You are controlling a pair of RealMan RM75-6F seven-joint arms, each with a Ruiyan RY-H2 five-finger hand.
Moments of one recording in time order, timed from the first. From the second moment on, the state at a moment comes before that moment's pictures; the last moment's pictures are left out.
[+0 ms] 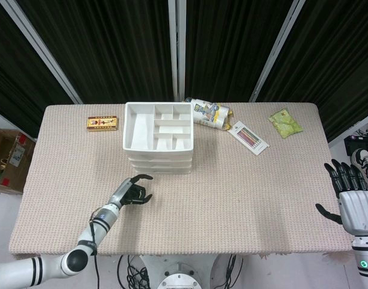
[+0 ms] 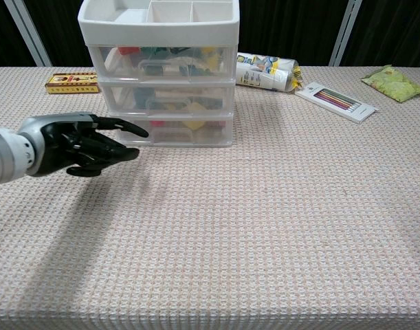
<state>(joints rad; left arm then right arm) -0.59 -1.55 -0.31 -1.76 0.67 0.77 -0.23 0.09 -1.09 0.08 -1.62 -1.55 1.53 -0.05</state>
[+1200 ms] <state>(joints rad) -0.76 -1.72 -0.51 -1.62 0.07 0.71 -0.40 0.08 -1.09 0.08 -1.63 -1.53 1.53 -0.06</state>
